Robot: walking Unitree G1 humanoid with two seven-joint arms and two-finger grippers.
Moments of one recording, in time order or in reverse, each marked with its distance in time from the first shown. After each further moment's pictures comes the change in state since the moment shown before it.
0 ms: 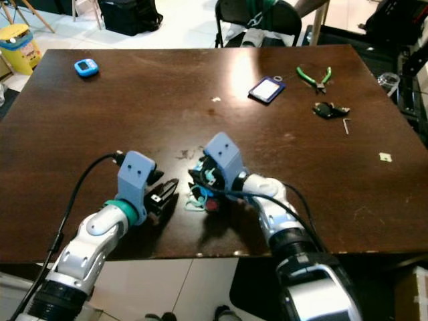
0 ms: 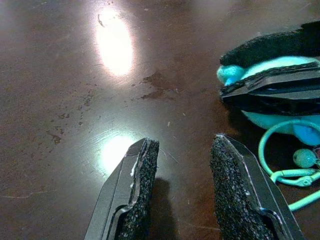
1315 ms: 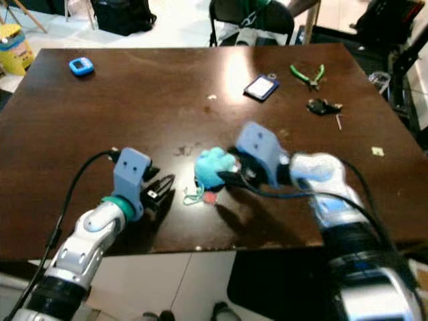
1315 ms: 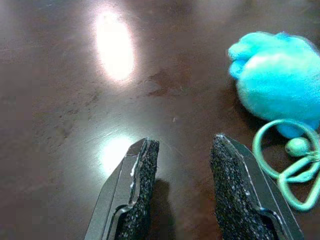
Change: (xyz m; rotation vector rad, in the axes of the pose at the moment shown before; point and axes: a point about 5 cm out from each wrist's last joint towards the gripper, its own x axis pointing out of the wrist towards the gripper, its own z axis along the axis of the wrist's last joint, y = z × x) left arm 0.001 0.011 -0.001 0.003 -0.009 0.040; right arm -0.040 -0.033 0.041 -0.291 0.102 0.201
